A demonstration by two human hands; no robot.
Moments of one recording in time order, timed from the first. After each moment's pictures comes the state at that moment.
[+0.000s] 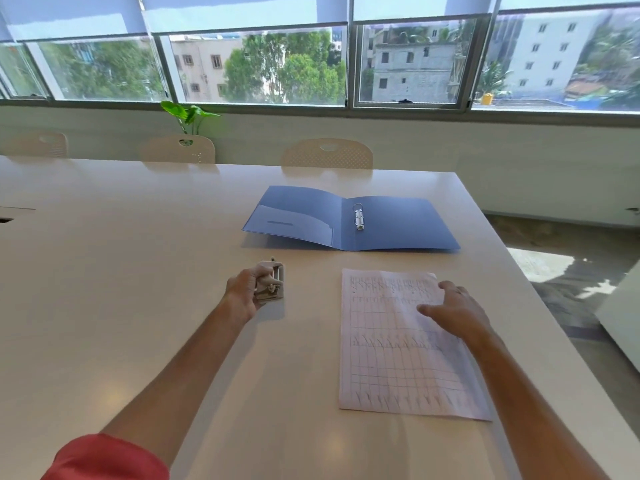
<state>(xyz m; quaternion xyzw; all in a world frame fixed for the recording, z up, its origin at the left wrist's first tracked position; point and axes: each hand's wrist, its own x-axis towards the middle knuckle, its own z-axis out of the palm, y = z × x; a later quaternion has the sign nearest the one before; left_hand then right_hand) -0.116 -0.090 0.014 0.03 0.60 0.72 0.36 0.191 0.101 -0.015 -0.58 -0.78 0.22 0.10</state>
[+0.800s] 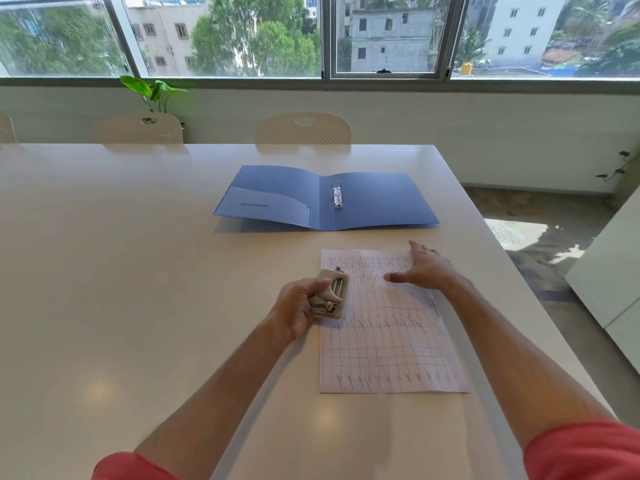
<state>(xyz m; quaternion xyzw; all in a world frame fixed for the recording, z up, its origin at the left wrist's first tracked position) -0.009 -0.049 -0.026 0.14 0.53 0.63 0.55 0.173 0.162 -0.024 -0.51 -0.83 0.21 0.02</state>
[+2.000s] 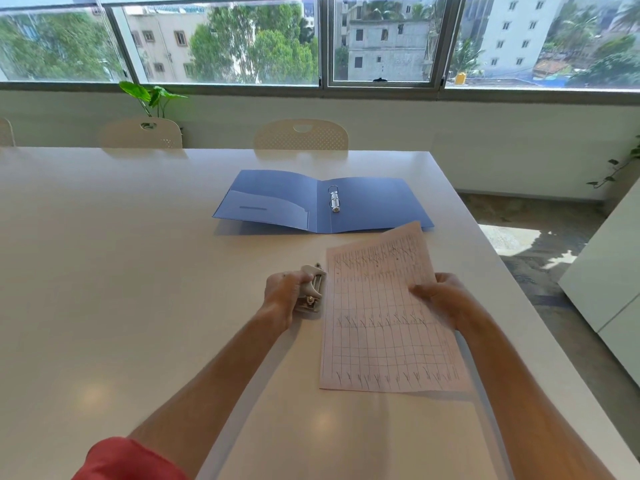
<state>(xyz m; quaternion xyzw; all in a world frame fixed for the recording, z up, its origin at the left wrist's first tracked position) -0.023 -0.048 -0.016 0.14 0.67 0.62 0.38 0.226 0.105 -0.018 -0.46 -0.58 0.62 0.24</state>
